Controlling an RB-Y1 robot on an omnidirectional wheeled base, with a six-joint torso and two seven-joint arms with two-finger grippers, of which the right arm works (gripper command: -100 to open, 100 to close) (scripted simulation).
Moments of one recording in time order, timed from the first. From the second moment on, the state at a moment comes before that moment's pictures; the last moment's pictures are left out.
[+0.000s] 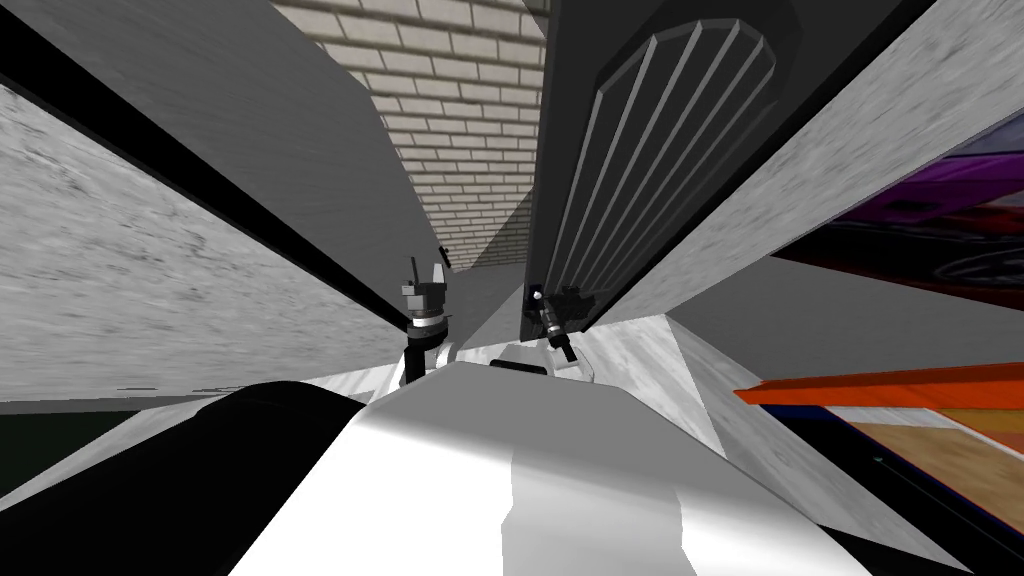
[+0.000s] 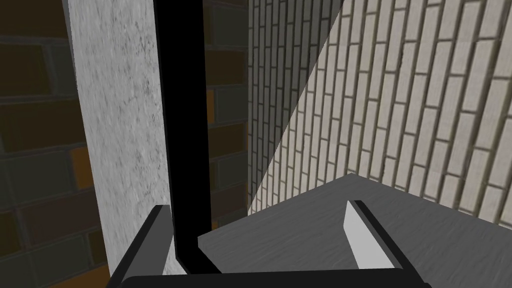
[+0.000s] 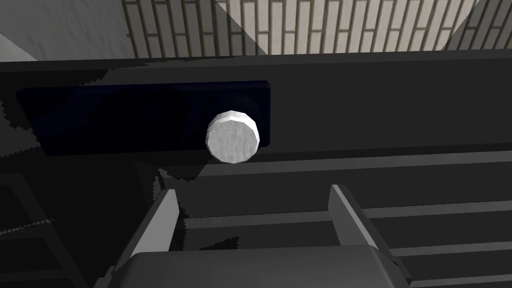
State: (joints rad) arm 0.11 -0.12 0.30 -1.43 0.05 -0.30 -0.14
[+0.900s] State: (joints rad) arm 0.08 -0.11 0.28 -1.38 0.05 -0.31 -0.13
